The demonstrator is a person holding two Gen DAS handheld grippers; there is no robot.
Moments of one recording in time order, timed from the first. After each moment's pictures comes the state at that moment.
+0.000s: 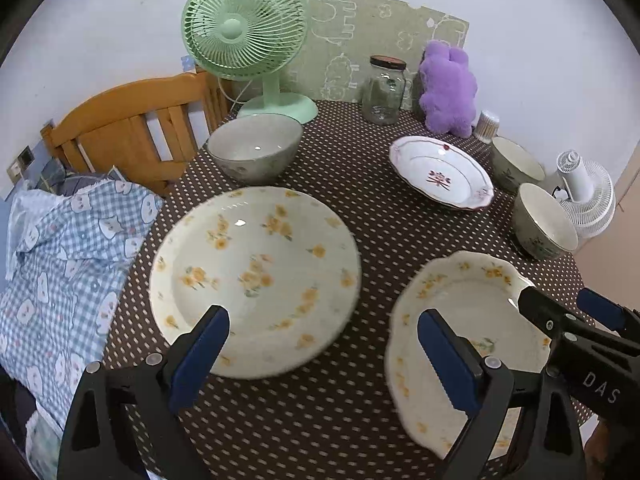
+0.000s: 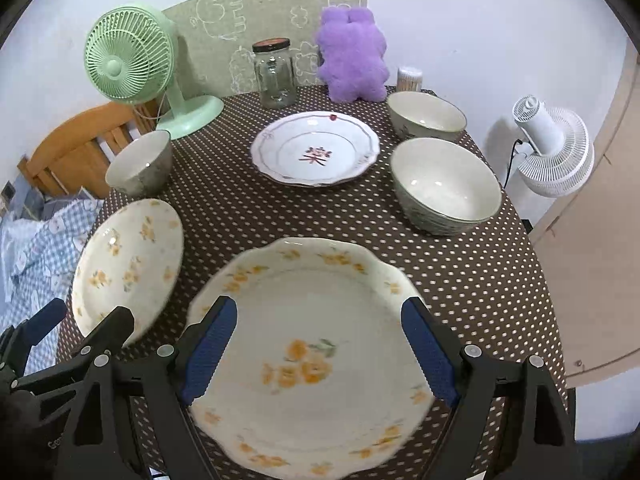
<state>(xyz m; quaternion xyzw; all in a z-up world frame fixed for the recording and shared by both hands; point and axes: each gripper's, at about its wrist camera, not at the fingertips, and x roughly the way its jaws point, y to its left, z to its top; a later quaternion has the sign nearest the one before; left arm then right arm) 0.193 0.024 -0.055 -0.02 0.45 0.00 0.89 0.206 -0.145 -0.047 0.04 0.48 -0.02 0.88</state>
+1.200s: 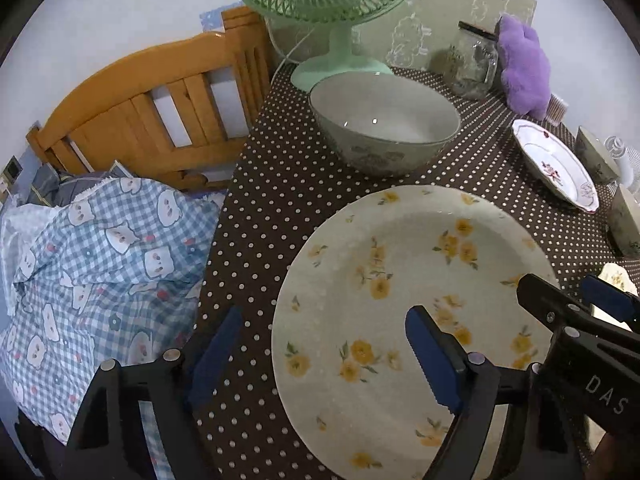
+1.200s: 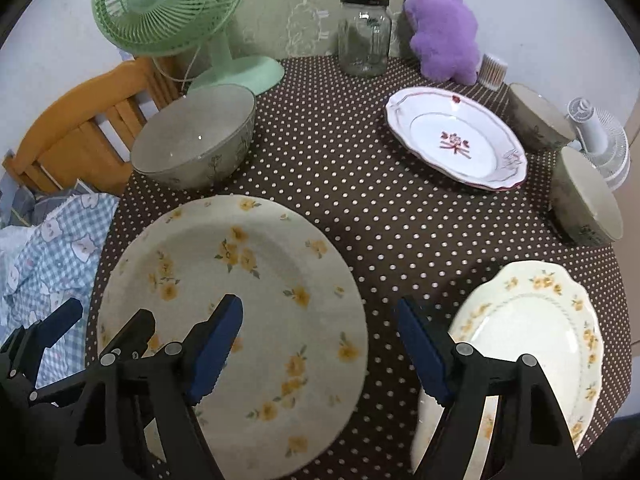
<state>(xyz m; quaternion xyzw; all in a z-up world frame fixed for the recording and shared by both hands) 0.283 0.157 -0.124 0.01 0.50 0.00 0.86 0.299 0.018 -0.111 0.04 0.52 -0.03 0.85</state>
